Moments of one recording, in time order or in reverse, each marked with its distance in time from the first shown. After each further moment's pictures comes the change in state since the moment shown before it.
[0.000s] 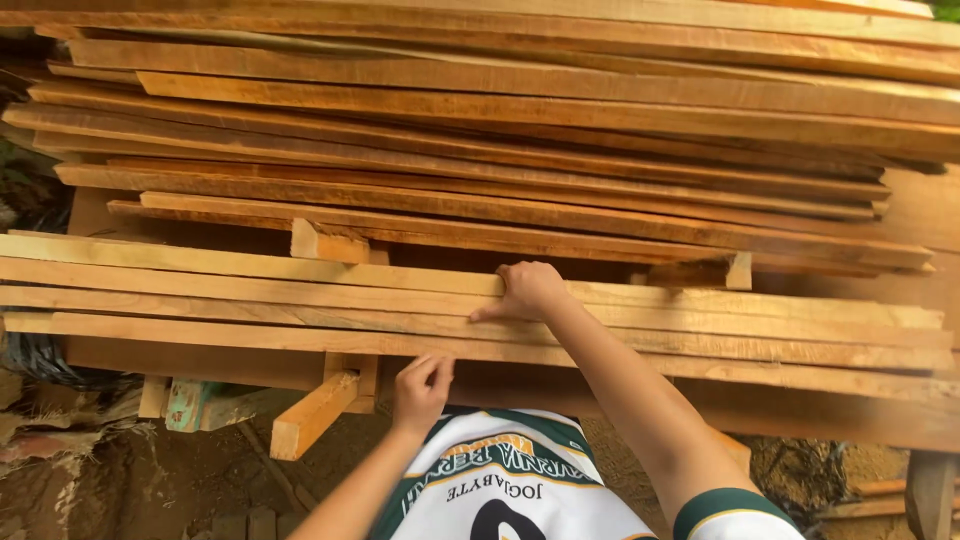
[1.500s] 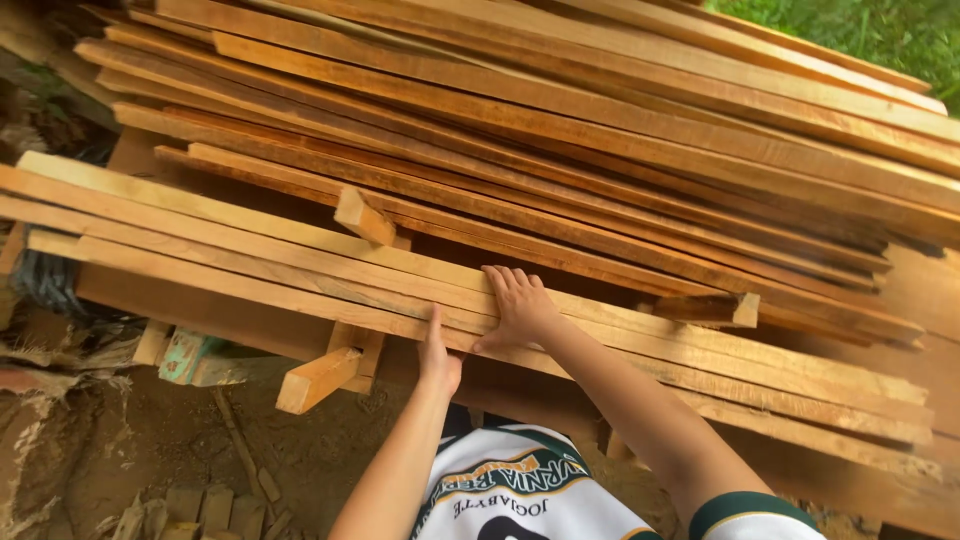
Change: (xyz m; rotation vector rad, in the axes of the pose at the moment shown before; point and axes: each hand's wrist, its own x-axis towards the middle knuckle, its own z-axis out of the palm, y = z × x) left_hand 0.045 0.055 0.023 -1.354 0.405 -0.967; right_hand -0.005 -0.028 0.027 -0.242 0.113 -0.237
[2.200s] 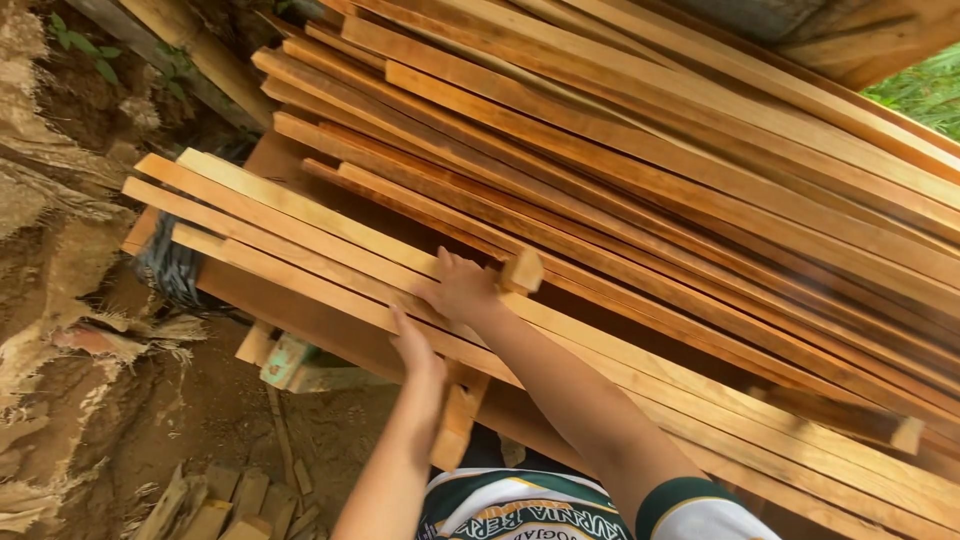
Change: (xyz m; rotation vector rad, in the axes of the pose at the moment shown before) left_hand 0.063 0.214 -0.064 -0.117 0.264 0.204; right_hand 0.217 -0.234 -0.087 0.123 -0.202 -0.006
